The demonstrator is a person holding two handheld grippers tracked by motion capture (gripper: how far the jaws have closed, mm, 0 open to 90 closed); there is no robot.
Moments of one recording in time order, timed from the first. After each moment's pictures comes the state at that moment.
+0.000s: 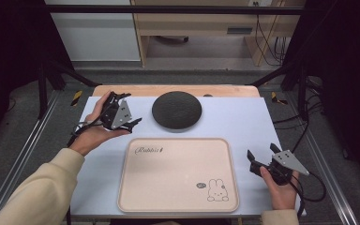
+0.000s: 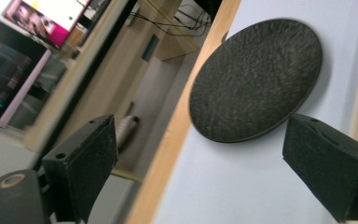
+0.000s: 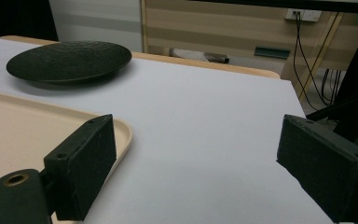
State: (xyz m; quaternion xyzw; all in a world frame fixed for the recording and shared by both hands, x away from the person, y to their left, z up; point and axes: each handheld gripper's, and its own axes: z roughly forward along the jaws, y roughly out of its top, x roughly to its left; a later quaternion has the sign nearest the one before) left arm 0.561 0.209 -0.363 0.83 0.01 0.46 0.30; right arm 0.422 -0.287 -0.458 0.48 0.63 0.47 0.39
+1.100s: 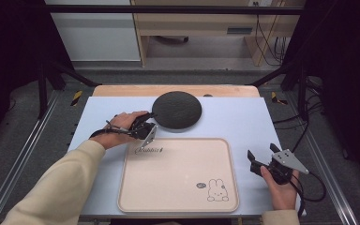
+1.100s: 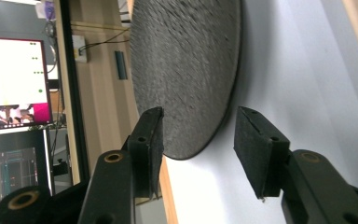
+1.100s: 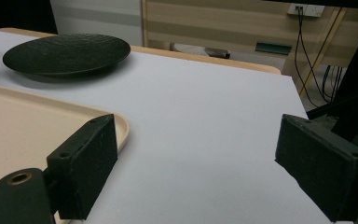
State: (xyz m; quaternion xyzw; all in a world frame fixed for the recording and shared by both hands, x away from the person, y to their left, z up) left arm 0.598 0.161 -0.463 0.83 -0.24 0.48 0.13; right arm 0.424 -0.289 -0.460 0.48 0.64 0.46 0.38
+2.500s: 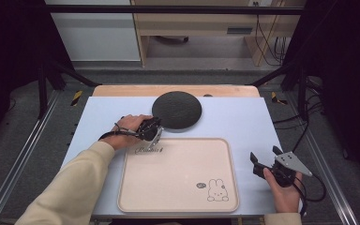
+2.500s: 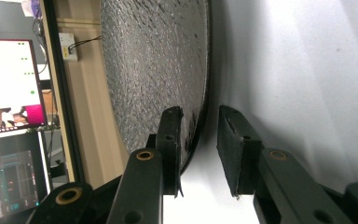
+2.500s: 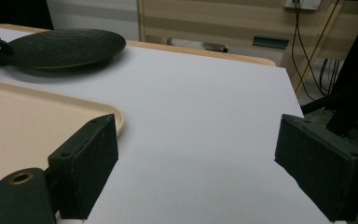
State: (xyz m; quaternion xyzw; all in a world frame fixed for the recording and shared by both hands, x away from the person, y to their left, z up) left arm 0.614 0.143 -0.488 0.83 -0.26 0.48 0.09; right arm 0.418 -0.296 -0.461 0.49 0.64 0.46 0.38
